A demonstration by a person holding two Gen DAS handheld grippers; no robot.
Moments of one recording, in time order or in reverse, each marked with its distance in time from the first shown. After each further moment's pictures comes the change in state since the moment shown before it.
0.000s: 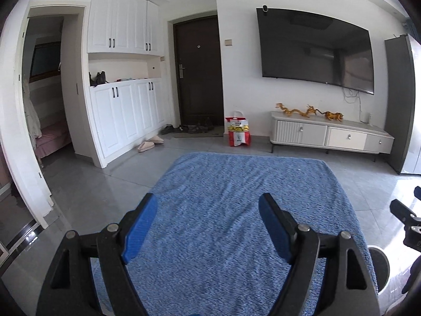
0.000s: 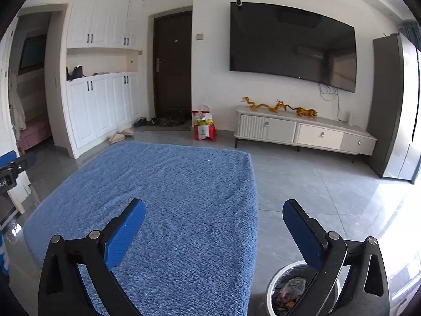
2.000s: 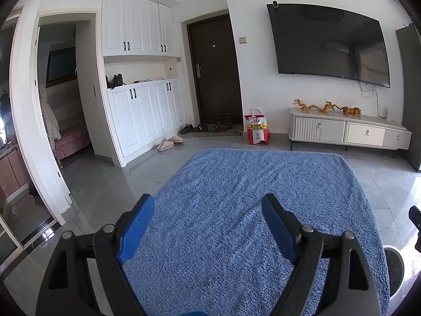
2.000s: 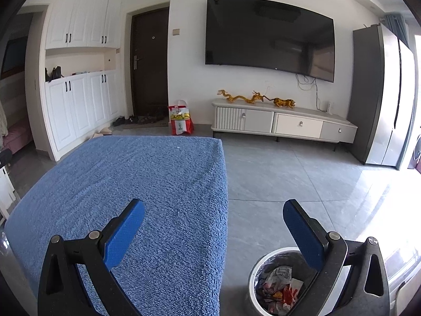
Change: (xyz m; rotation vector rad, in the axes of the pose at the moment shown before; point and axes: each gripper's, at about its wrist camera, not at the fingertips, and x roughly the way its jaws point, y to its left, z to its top) left arm -0.001 -0.029 -0.015 0.014 0.001 0.120; right arm 0.012 -0.034 -0.028 0.045 0.017 -0.103
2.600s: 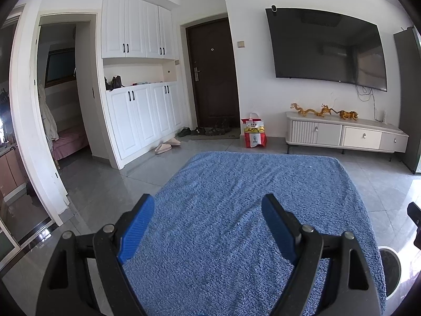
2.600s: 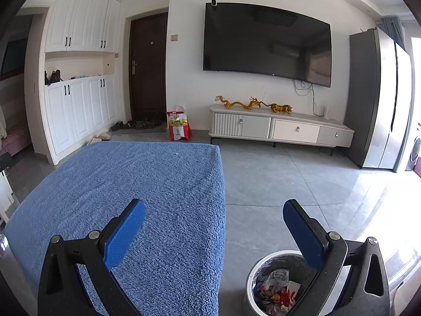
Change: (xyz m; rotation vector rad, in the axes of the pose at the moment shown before) left arm -0.013 0.001 -0.002 -0.010 -0.019 -0.017; right arm -0.015 0.000 0.004 0.000 -0.032 -0.012
